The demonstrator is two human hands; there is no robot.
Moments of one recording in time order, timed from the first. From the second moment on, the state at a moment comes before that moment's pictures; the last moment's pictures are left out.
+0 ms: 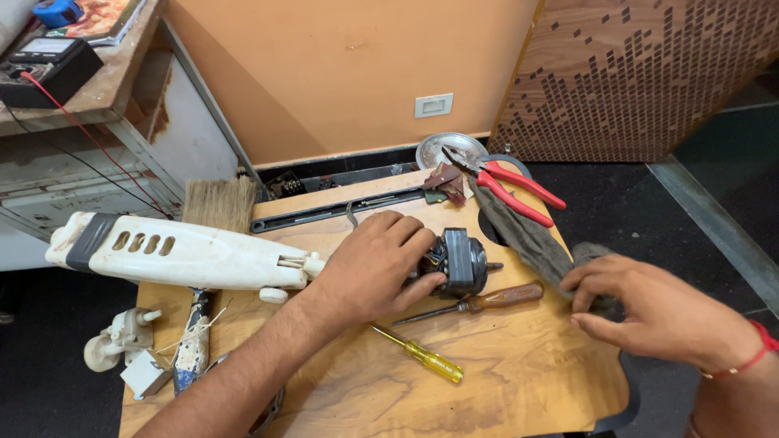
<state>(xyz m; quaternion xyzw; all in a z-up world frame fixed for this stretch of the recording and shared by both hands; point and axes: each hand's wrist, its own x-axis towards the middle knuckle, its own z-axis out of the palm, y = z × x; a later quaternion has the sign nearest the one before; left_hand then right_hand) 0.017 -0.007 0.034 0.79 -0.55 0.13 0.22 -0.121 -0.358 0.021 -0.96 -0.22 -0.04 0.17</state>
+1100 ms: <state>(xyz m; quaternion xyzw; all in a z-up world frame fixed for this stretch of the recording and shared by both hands) 0.009 -0.007 0.021 0.78 -0.51 0.12 0.34 -0.098 -0.330 0.010 -0.48 -0.17 -0.27 0.81</state>
